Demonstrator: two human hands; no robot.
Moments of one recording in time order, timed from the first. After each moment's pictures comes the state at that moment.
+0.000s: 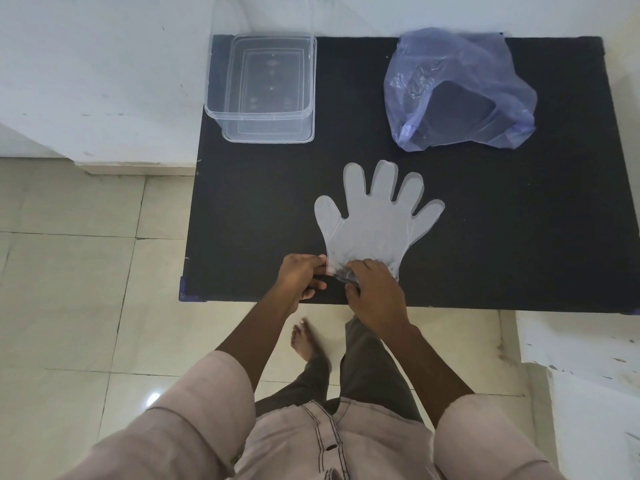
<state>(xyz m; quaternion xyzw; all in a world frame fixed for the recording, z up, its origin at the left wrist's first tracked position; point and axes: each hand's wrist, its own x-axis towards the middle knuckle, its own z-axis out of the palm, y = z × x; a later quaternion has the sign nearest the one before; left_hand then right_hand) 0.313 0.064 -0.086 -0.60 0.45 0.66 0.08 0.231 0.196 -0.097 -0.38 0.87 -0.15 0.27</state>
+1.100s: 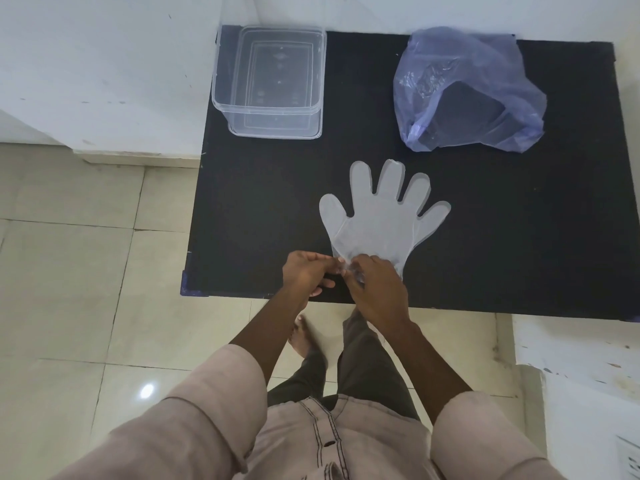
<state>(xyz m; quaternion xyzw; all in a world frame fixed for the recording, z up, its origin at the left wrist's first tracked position) 0.312 0.067 -0.095 -0.61 0.48 0.63 0.06 0.231 0.185 -0.098 -0.34 0.89 -0.17 0.25</state>
